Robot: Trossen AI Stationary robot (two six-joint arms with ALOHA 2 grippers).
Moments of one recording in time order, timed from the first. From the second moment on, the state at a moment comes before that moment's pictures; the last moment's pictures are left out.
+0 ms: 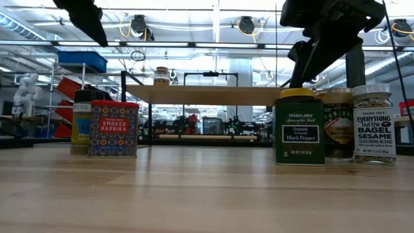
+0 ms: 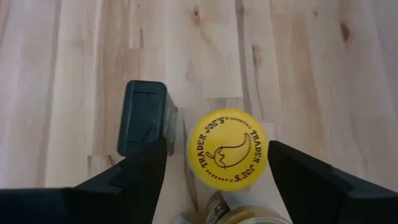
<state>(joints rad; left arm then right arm) -0.28 1.06 1.06 -1.05 -0.37 -0.52 0.20 1.32 0.92 -0.62 0.13 0.22</state>
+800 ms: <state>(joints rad) -0.28 1.06 0.88 -0.93 -0.34 -0.57 0.23 1.32 0.92 -0.57 0.13 0.19</state>
